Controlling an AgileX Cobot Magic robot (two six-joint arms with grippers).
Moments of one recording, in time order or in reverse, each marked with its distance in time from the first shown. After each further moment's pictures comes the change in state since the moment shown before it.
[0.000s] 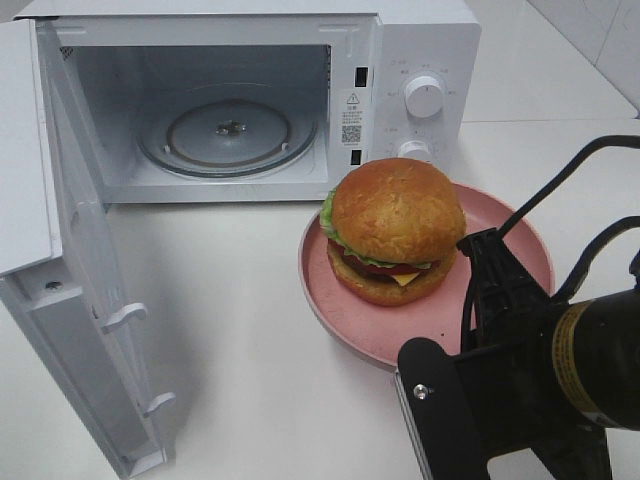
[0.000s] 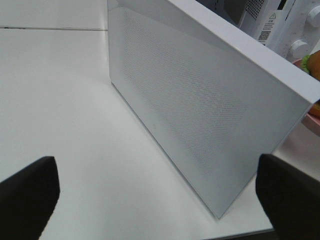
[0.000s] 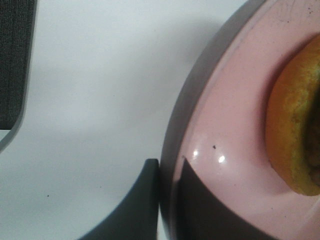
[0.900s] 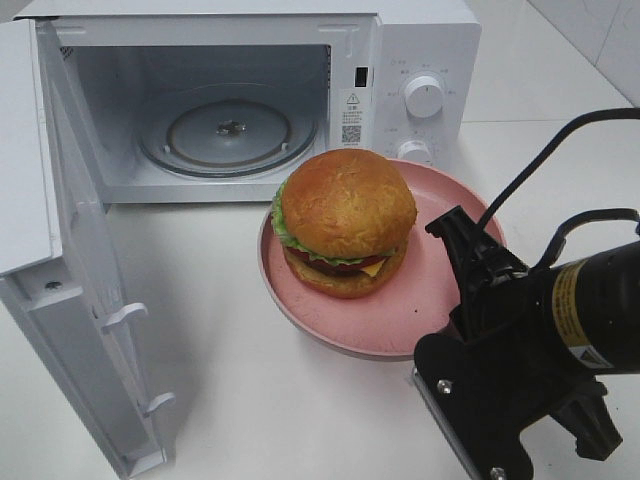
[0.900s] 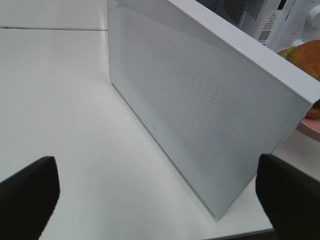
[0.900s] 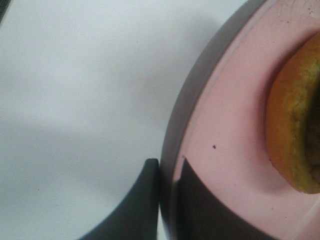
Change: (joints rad) left arm 0.000 0.000 0.000 0.000 0.000 0.000; right arm -0.192 0.000 0.000 0.091 -0.203 -0.509
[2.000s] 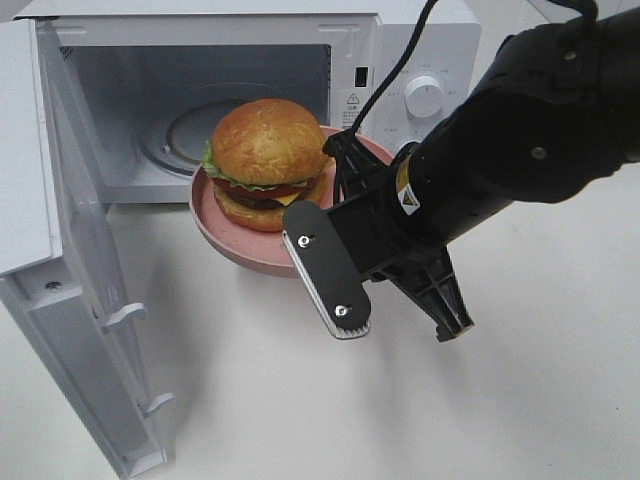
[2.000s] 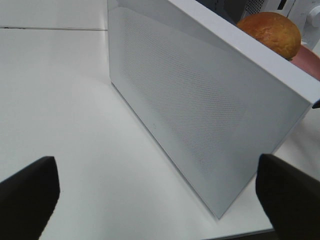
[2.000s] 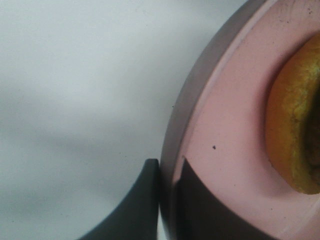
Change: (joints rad) left arm 0.000 0.000 0.000 0.000 0.000 0.000; right arm -0.097 0.339 -0.412 0.348 0.033 -0.352
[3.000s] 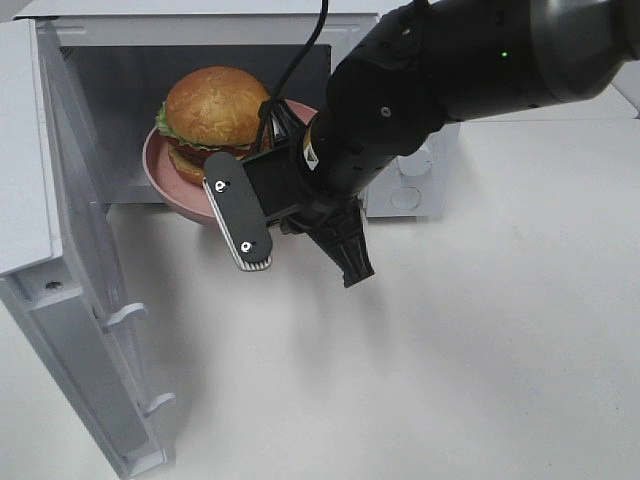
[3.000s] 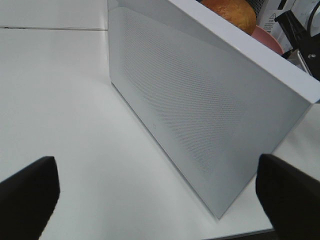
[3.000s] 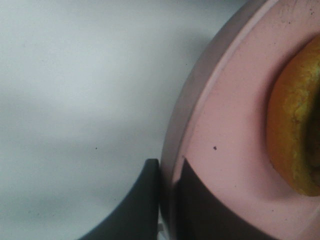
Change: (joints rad) left arm 0.000 0.000 0.000 0.000 0.000 0.000; right arm 0.000 0.252 -0.307 0.000 0.005 0.041
